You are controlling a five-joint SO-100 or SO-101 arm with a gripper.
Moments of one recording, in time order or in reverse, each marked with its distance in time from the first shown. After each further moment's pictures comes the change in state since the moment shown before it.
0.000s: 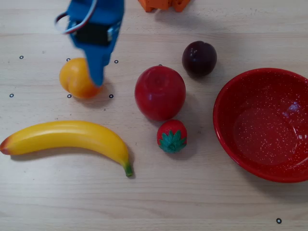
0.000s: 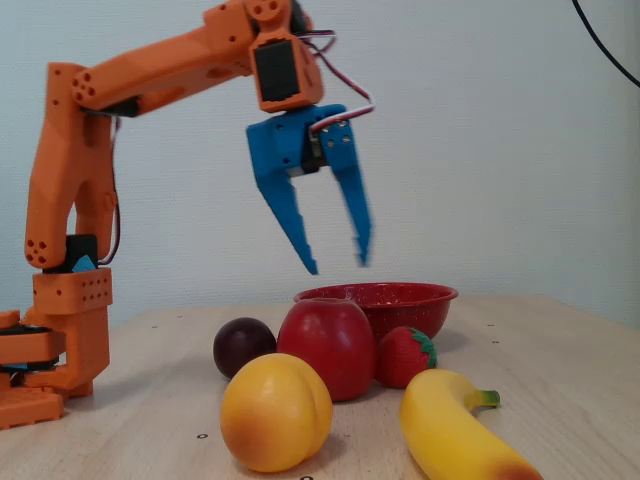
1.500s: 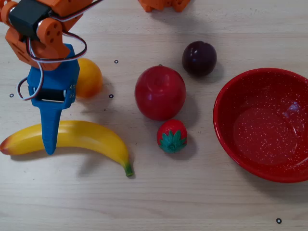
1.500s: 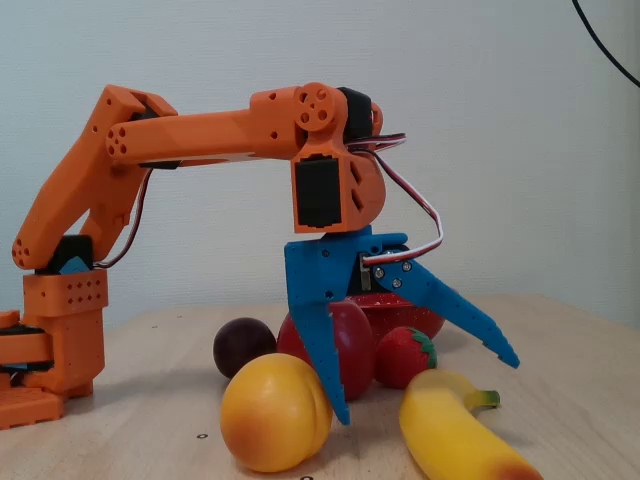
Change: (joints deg) arm -11.0 -29.2 -13.9 -9.6 12.8
